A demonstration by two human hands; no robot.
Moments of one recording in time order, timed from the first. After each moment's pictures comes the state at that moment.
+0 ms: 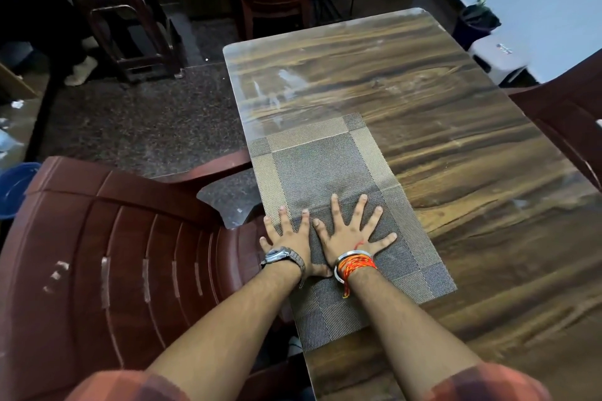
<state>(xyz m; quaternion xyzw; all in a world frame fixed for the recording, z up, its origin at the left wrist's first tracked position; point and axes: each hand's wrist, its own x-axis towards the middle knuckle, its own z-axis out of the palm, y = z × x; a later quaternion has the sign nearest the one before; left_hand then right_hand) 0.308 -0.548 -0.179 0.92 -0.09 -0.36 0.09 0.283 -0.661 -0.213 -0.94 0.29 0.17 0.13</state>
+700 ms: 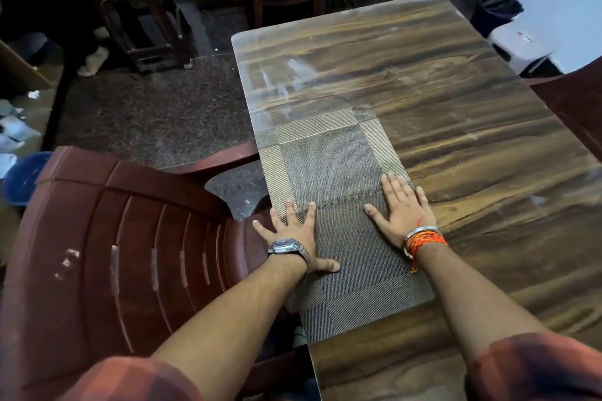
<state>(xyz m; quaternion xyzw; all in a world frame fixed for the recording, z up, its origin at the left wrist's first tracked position) 0.312 -0.547 -0.176 0.93 -0.11 -0.36 -0.01 0.285 -0.782 -0.220 -0.99 0.12 0.10 0.07</state>
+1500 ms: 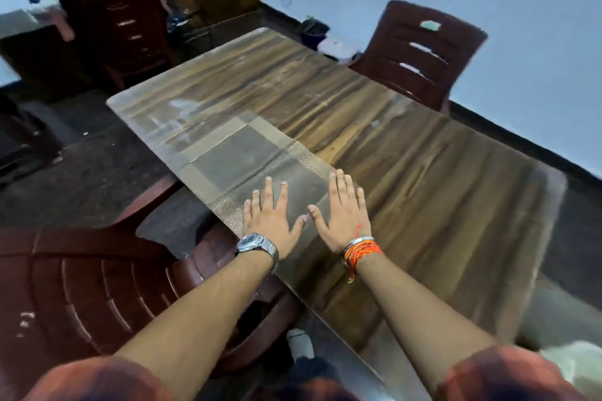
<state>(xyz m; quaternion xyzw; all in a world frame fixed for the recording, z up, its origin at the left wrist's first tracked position) 0.208 -0.530 -0.125 0.91 -0.40 -0.12 0.06 0.097 -0.653 -0.142 -0.93 0.34 -0.09 0.09</state>
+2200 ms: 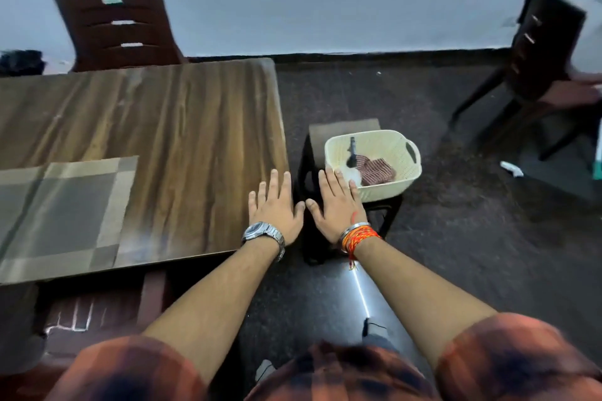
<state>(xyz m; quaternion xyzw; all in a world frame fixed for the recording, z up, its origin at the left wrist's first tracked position) -0.159 -0.510 -0.117 0.67 -0.72 -0.16 0.04 -0.308 -0.504 -0.132 -0.72 0.68 -0.08 0.08</state>
